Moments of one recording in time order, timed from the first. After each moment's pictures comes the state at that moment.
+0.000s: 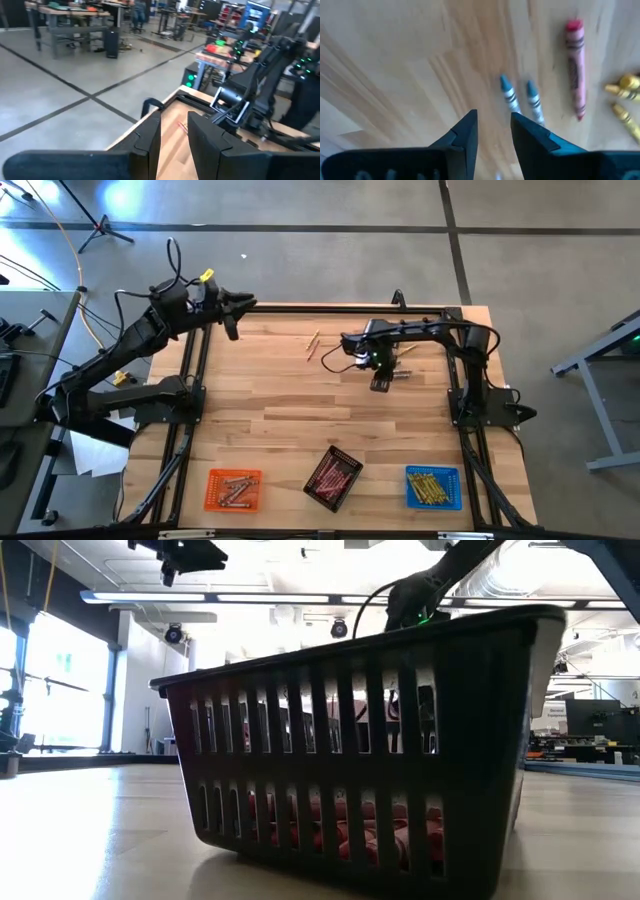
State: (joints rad) left arm 0.67 0.79 0.89 -0.22 0.17 -0.13; right arm -0.36 1.97 1.33 -1.26 -0.01 -0.08
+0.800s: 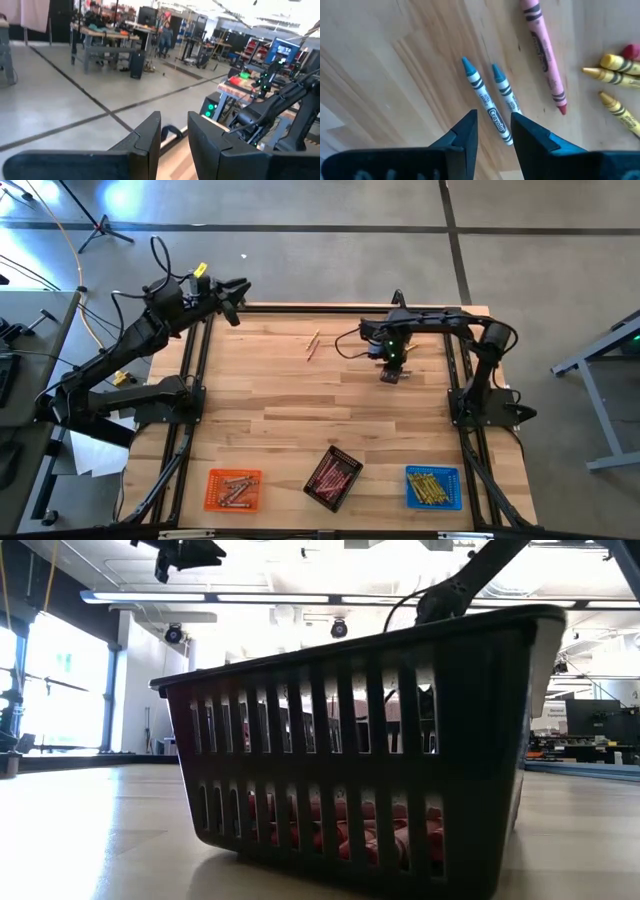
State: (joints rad) left arm 0.69 0.80 0.89 -0.10 0.01 -0.22; right arm -0.52 1.83 1.16 -1.12 -0.08 -0.18
